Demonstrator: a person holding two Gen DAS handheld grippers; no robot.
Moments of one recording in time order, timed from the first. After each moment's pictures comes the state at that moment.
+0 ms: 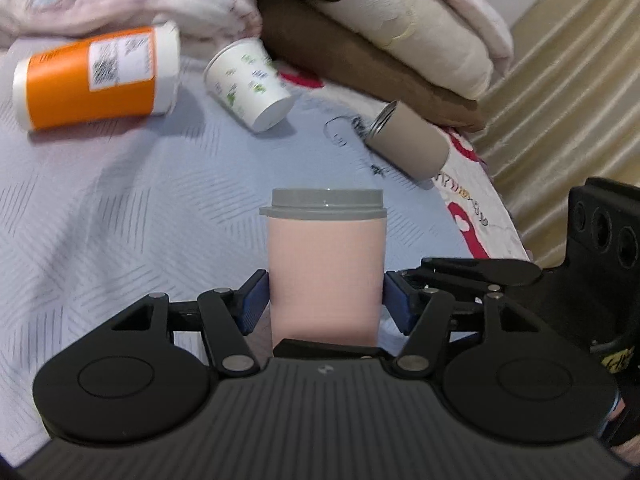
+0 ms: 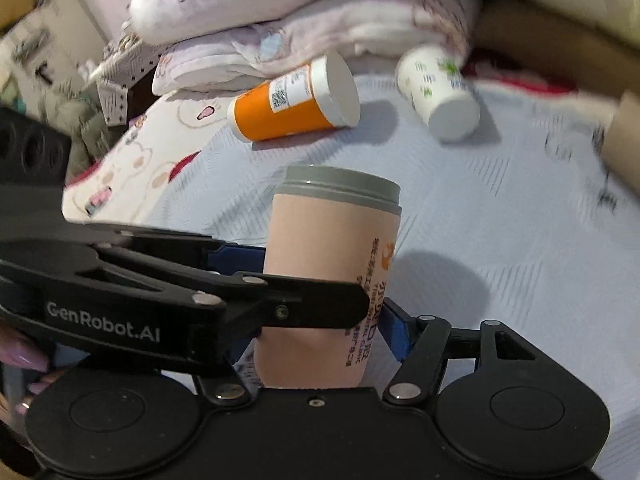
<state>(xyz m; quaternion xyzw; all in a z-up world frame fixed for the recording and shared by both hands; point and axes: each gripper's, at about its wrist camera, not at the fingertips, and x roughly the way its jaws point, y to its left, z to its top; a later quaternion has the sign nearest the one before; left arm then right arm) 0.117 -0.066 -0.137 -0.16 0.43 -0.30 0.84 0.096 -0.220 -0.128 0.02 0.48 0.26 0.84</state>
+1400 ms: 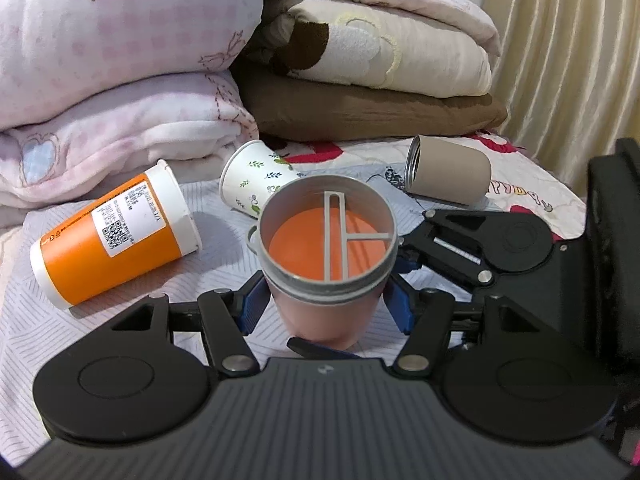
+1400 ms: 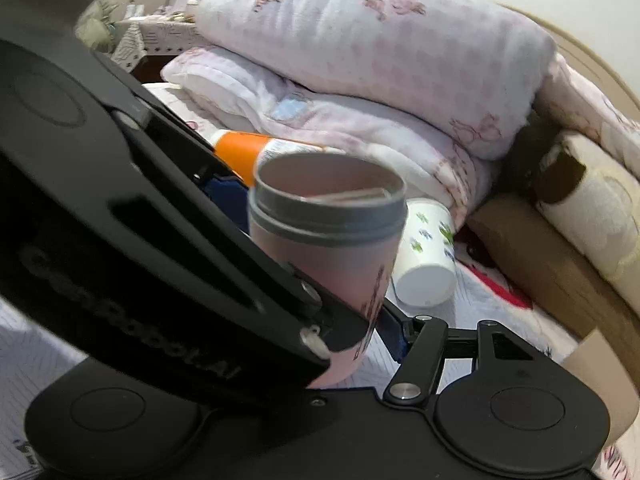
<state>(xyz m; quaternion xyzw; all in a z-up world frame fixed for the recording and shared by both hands) 0.141 -0.088 -0.128 0.02 0.31 -0.27 0.91 0.127 -0.185 -0.150 -0.22 0.26 0.23 0.91</state>
